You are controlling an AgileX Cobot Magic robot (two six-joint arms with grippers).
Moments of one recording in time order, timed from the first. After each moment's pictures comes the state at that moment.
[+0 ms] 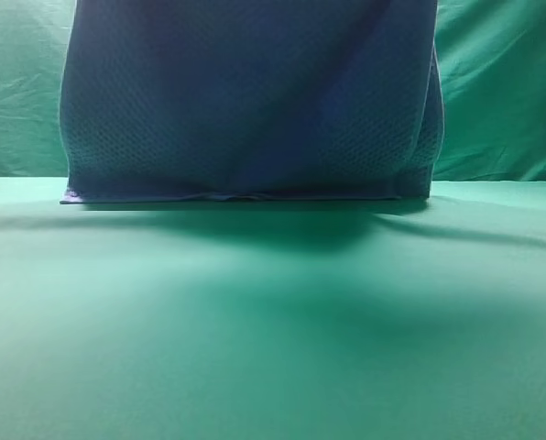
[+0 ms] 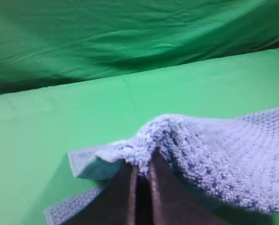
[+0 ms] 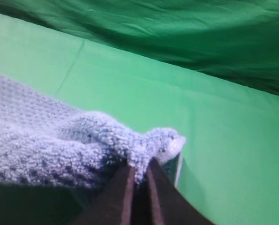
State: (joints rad) left arm -0.16 1.76 -1.73 -0.41 0.69 0.24; right arm 0.31 1.76 -1.78 -0.02 0.84 -0.10
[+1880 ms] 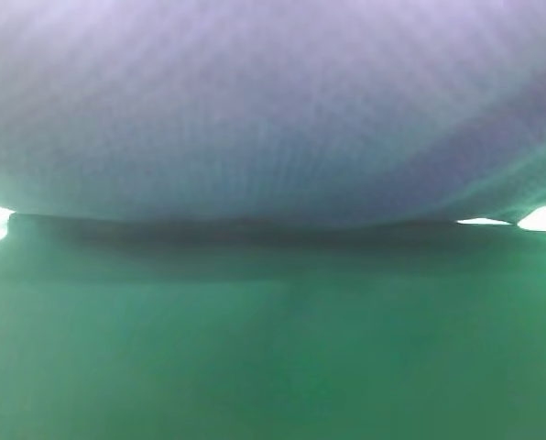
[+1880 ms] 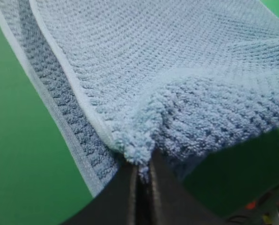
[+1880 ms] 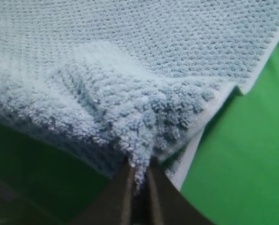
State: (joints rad) left arm -0.21 0.70 -0.47 -0.61 0.76 0.26; right arm 0.40 0.81 -0.62 0.32 0.90 -0.22
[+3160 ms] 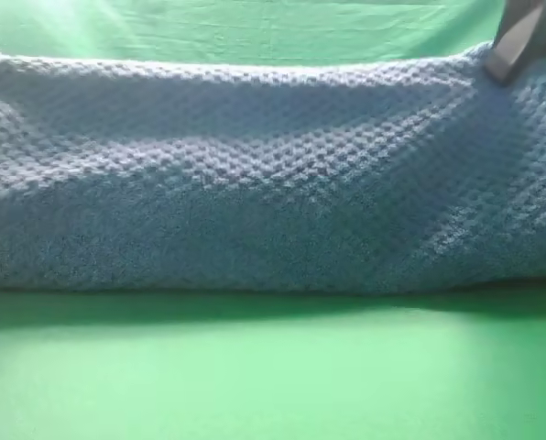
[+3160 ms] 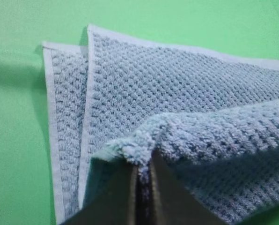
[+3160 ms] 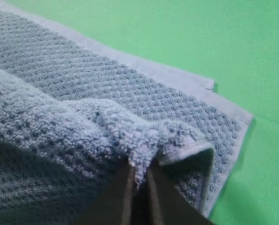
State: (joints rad) left arm -0.21 1.19 -0.57 -0.98 0.26 0.61; right arm 0.40 1.35 -0.79 0.21 0.43 -0.23
